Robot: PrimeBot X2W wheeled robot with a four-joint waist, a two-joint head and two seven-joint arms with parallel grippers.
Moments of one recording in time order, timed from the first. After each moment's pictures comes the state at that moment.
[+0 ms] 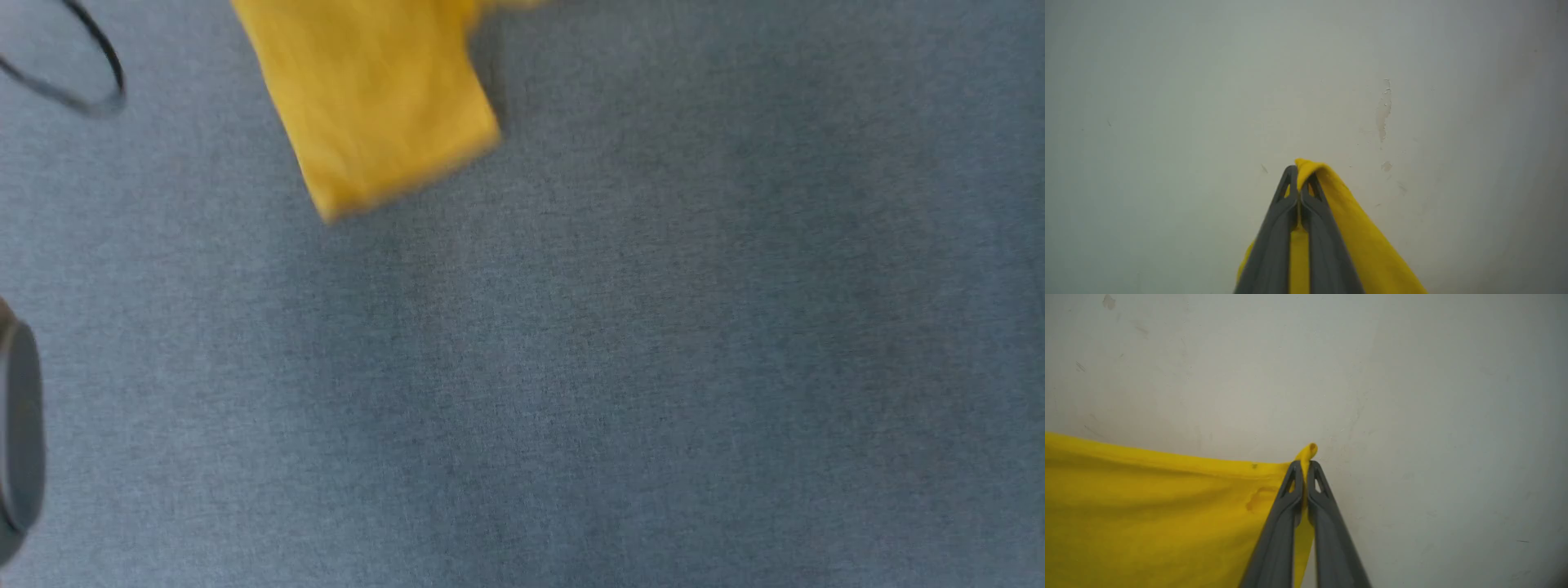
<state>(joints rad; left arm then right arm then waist) -1.47 0.37 -0.15 0.17 -0.58 0.33 0.28 -1.38 -0.30 -0.03 0.30 0.20 0.13 0.47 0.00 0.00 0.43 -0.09</state>
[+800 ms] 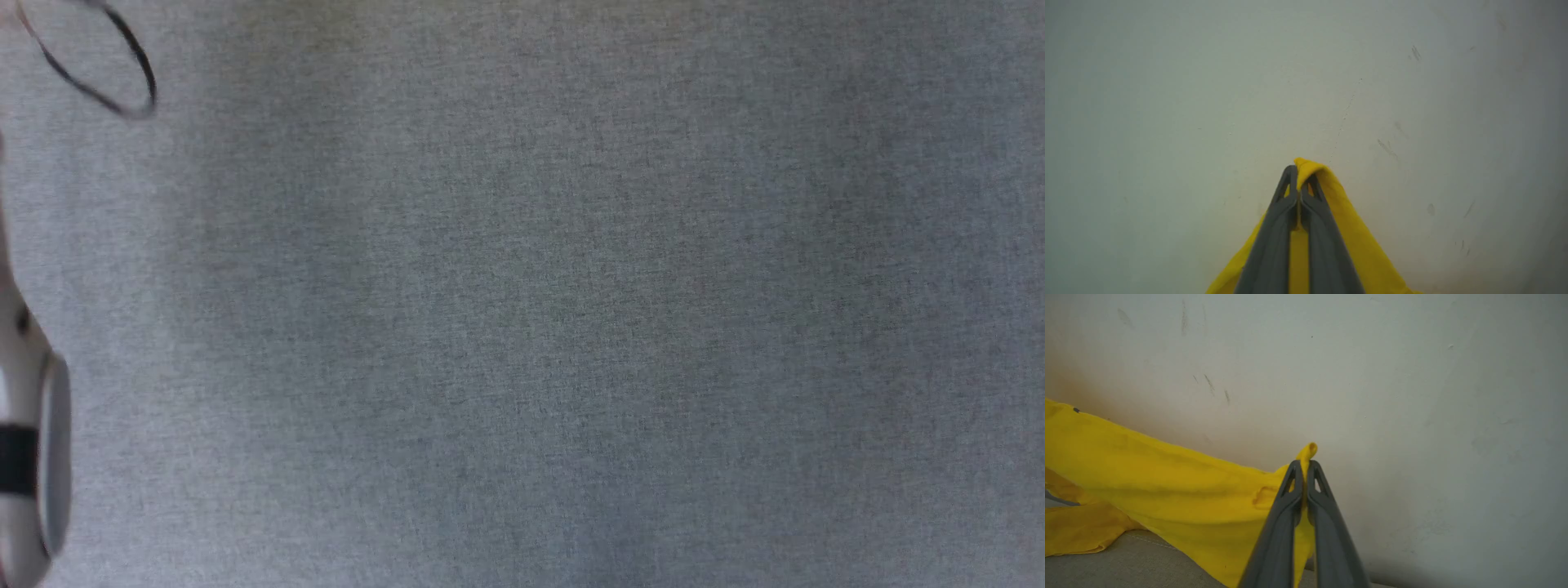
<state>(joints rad) -1.45 0.36 -0.20 0.39 -0.57 0.10 -0.07 -1.39 -0.38 0.18 0.53 0.35 0.13 0.18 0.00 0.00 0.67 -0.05</state>
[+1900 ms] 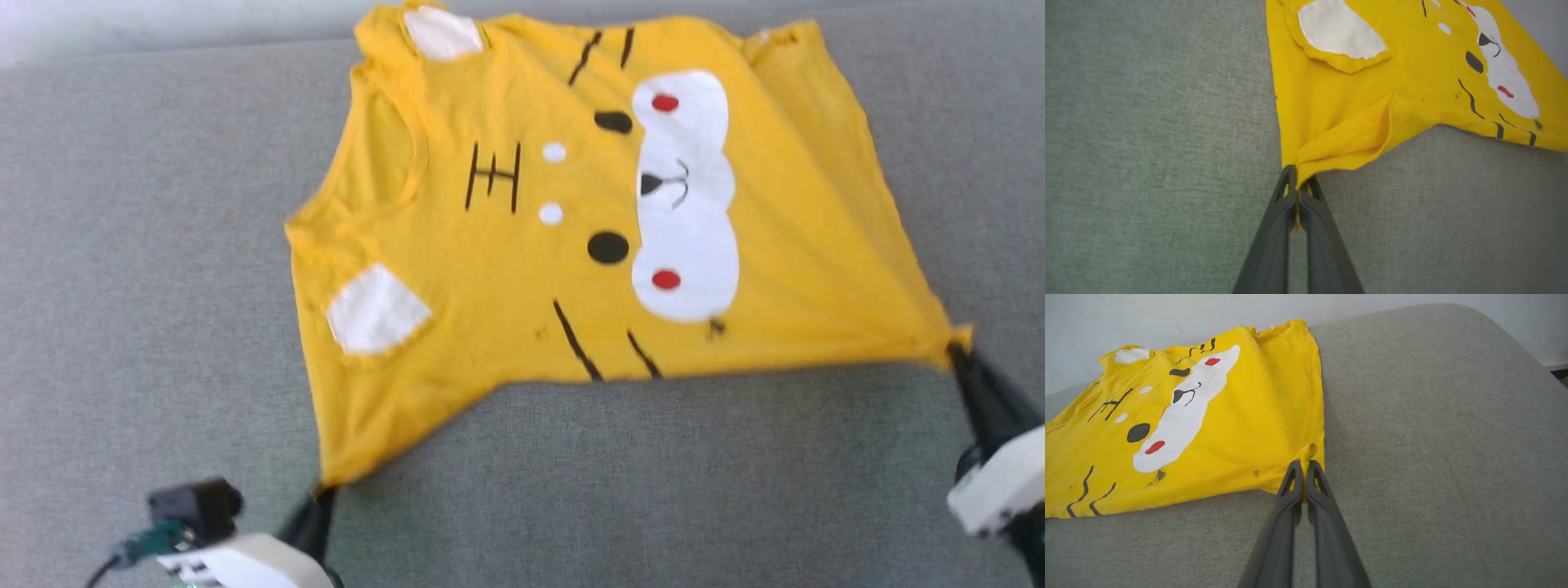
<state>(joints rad) 0.18 0.44 -0.28 -0.34 -0.72 0.38 0.23 -0.01 -0.22 -0.20 -0.14 0.46 0.13 0.33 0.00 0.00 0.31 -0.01</state>
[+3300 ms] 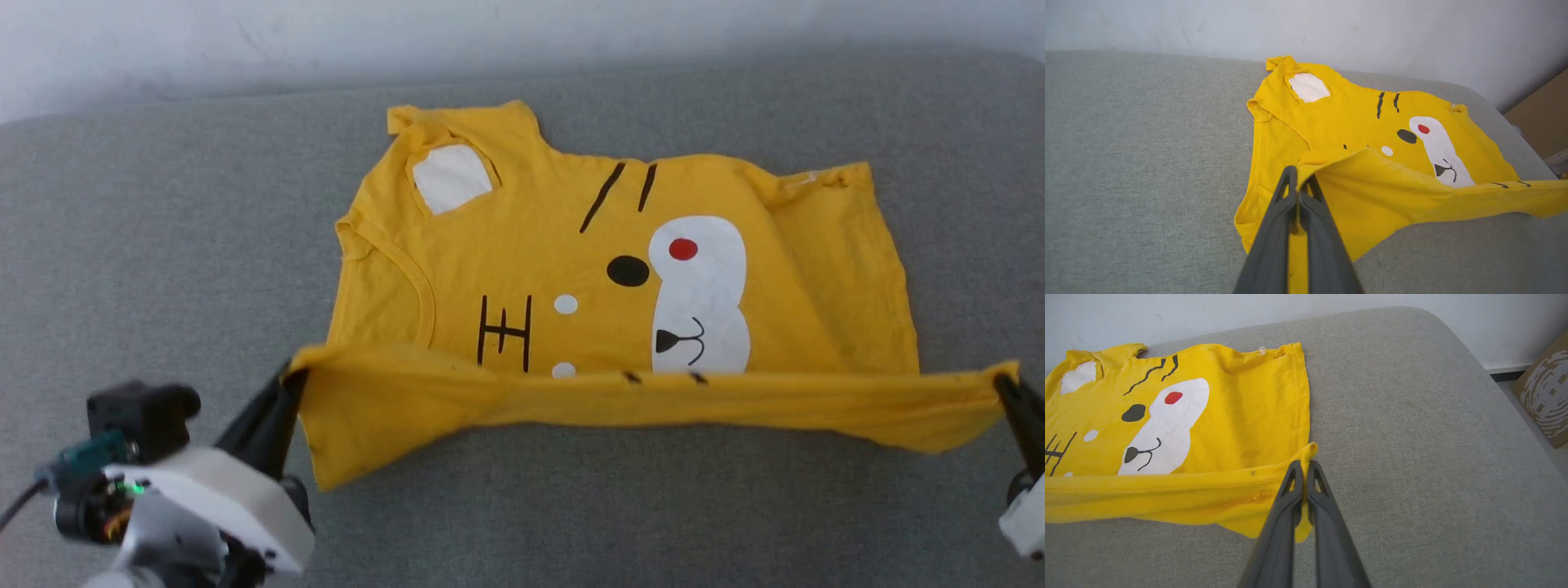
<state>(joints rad) 0.07 0.57 -0.26 -0.42 -0.70 0.27 0.26 0.10 -0.27 -0.26 -0.18 0.46 0.13 0.41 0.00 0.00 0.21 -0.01</state>
